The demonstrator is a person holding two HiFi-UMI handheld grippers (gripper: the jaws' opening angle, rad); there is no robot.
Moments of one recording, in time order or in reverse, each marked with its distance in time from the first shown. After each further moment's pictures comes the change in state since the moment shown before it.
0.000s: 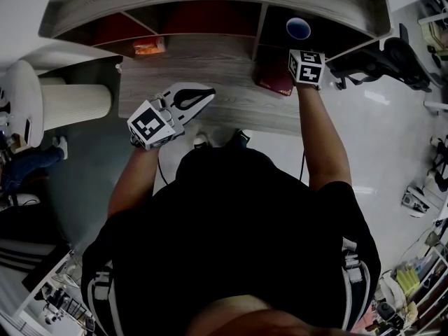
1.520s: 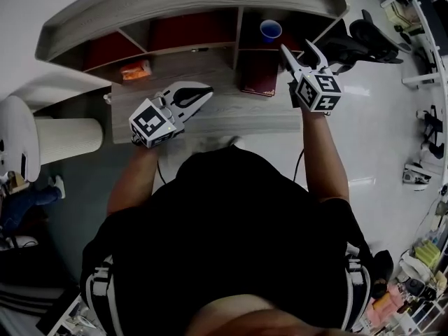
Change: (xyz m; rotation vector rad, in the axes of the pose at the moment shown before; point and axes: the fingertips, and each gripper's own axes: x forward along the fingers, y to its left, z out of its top) left arm -0.003 -0.019 0.028 0.101 -0.062 -0.116; right arm -0.174 0.027 0.095 0.131 -0.238 0.039
